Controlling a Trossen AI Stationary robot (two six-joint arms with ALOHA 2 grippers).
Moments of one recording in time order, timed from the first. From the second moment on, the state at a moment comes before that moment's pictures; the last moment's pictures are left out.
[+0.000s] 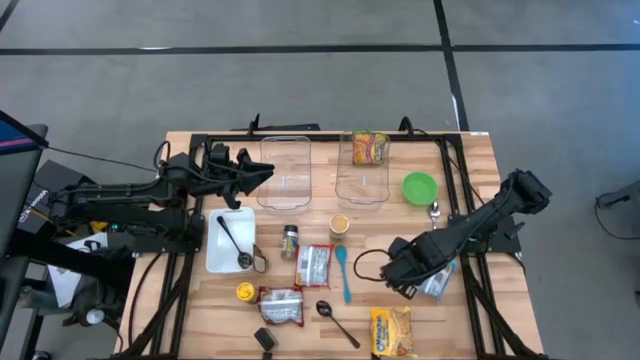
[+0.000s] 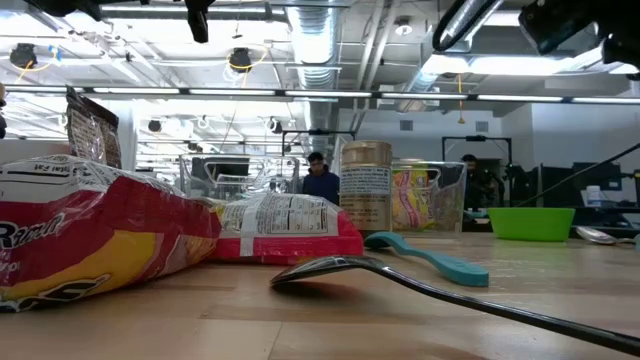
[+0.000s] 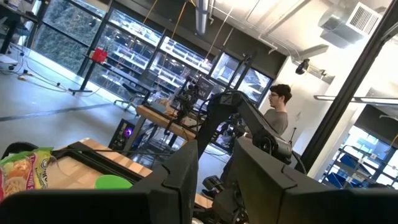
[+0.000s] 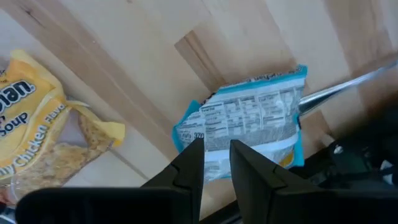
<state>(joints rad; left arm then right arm) 0.17 0.81 0.56 0.52 0.04 -0.51 0.53 1.59 1.23 -1.32 -0.07 1.18</state>
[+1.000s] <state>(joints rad) 0.17 0.81 0.56 0.51 0.04 -0.51 0.56 1.76 1.23 -1.14 -0.24 1.77</state>
